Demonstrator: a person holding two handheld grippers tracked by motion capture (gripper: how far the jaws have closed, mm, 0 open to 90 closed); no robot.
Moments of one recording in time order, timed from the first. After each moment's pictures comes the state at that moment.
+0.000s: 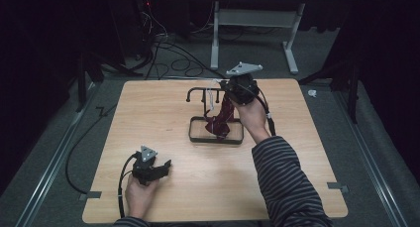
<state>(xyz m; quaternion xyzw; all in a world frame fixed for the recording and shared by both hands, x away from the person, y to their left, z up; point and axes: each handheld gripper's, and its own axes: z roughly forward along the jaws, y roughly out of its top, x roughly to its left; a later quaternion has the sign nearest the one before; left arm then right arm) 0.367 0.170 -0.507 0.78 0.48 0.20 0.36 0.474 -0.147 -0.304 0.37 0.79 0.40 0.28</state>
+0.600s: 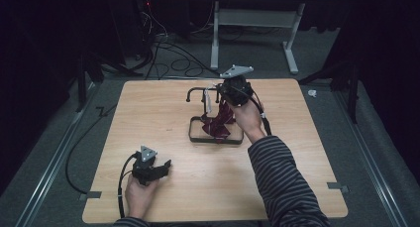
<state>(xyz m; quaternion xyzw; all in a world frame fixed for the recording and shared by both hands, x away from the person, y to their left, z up) 0.367 0.170 -0.507 0.77 0.48 0.20 0.36 0.484 -0.135 -0.318 0.37 0.80 0.38 0.28</state>
